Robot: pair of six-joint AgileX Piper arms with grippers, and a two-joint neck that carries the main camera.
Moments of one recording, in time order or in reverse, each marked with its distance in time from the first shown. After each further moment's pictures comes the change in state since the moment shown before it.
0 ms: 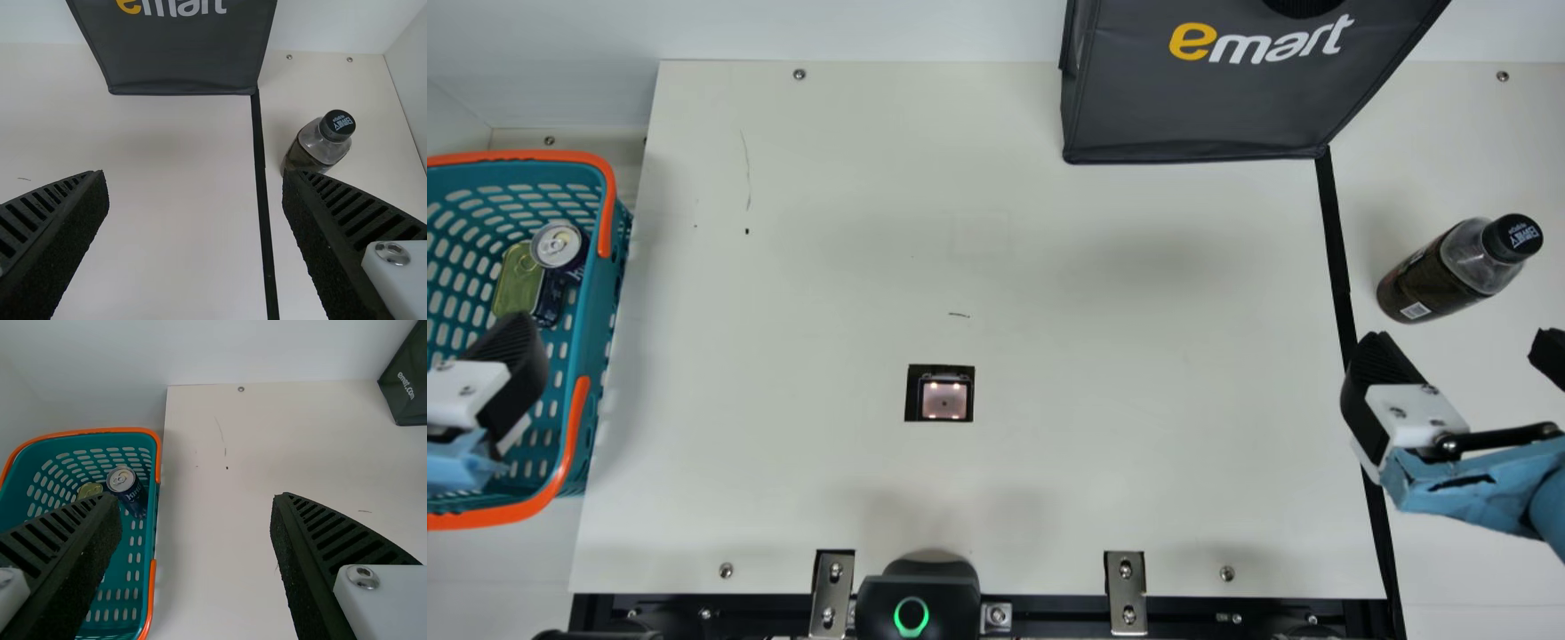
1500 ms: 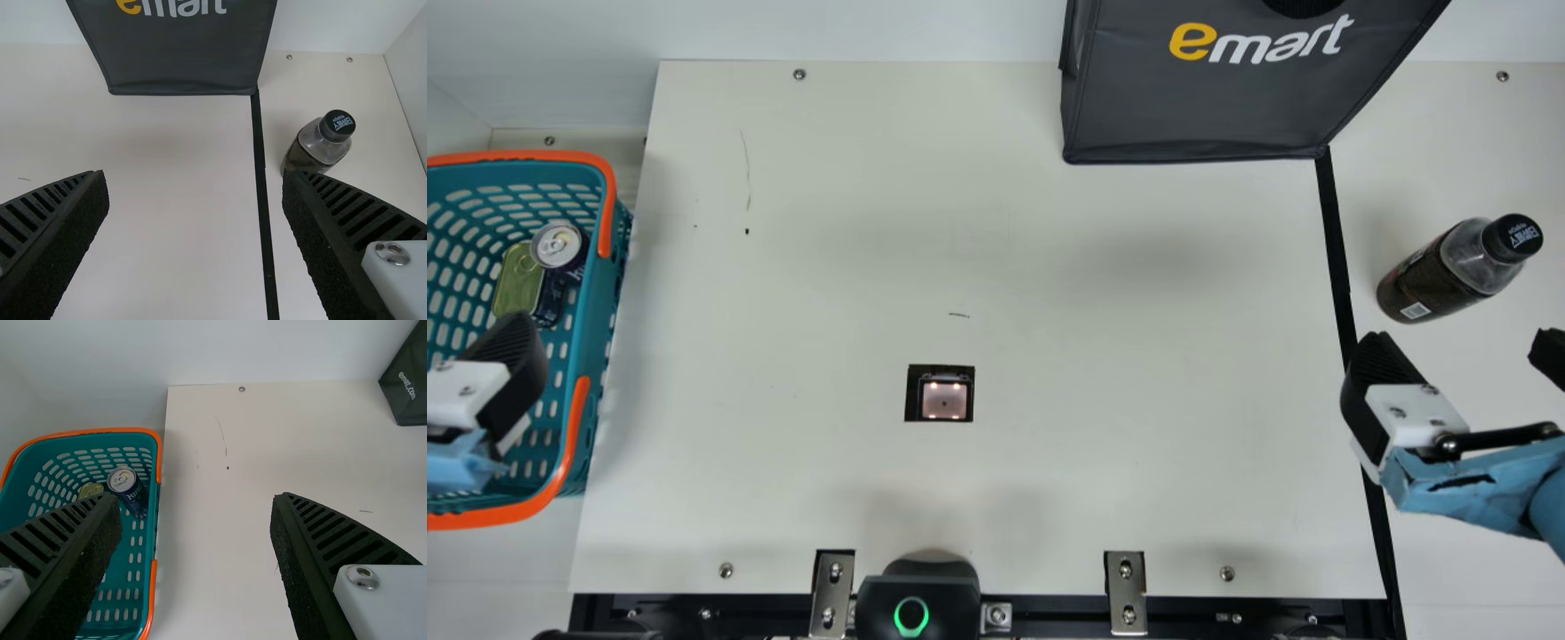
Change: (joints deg) left arm 0.0 0.0 0.0 0.0 0.0 0.0; right arm 0.0 0.0 0.0 0.0 -0.1 0.0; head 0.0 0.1
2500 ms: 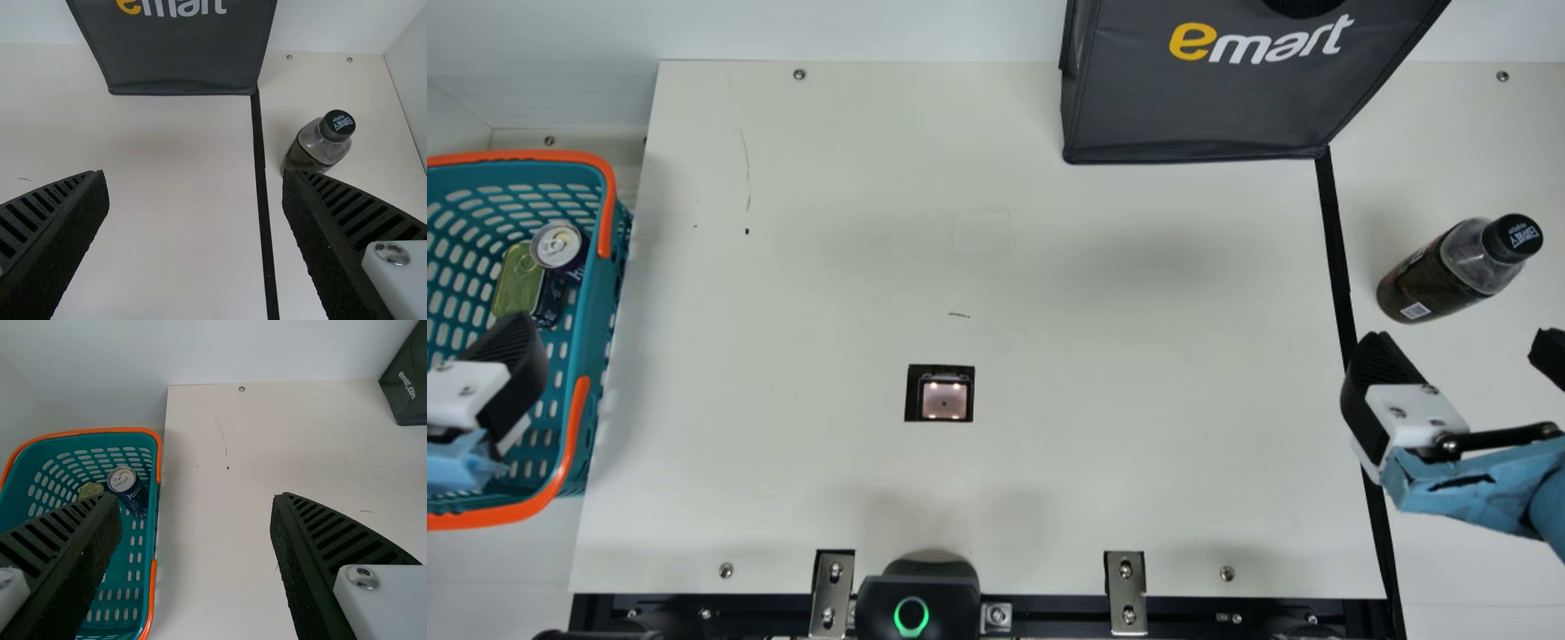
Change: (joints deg) left arm 0.0 0.0 0.0 0.0 0.0 0.0; right arm 0.0 0.0 0.0 0.0 0.0 0.0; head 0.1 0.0
